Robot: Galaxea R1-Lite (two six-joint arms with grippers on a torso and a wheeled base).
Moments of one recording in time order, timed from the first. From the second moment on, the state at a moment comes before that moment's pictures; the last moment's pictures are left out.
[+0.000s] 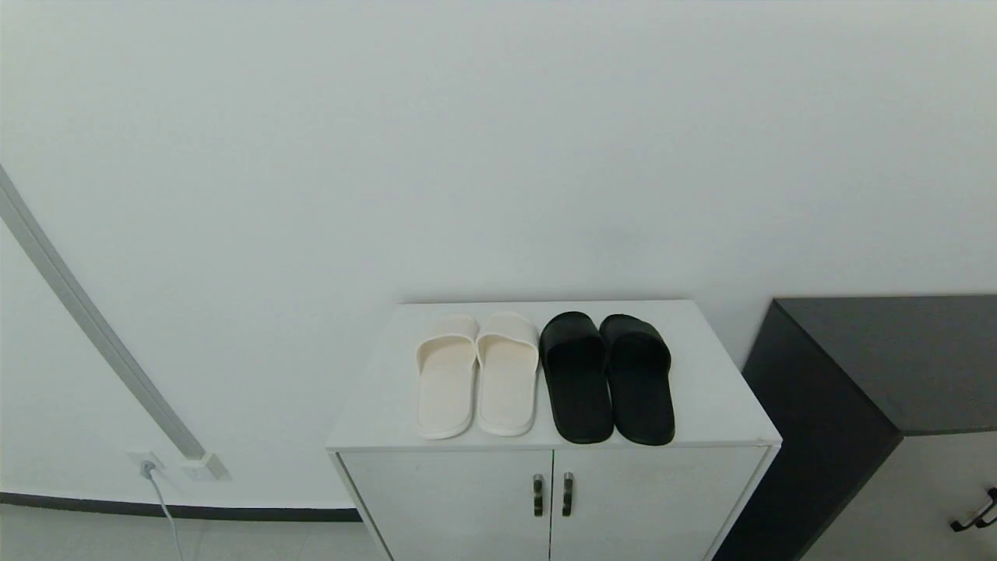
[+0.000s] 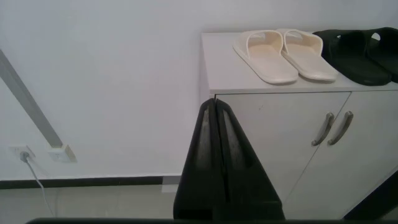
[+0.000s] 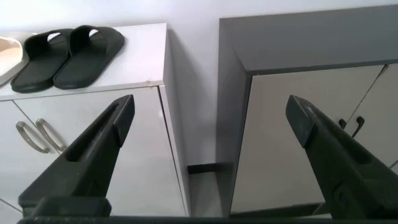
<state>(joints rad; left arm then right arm) 0.00 0.00 0.00 0.00 0.01 0.00 0.00 0.00 0.00 0.00 -0.07 0.01</state>
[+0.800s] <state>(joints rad) 0.00 0.00 0.00 0.01 0.00 0.01 0.01 0.09 -0.17 0.00 -0.07 0.05</state>
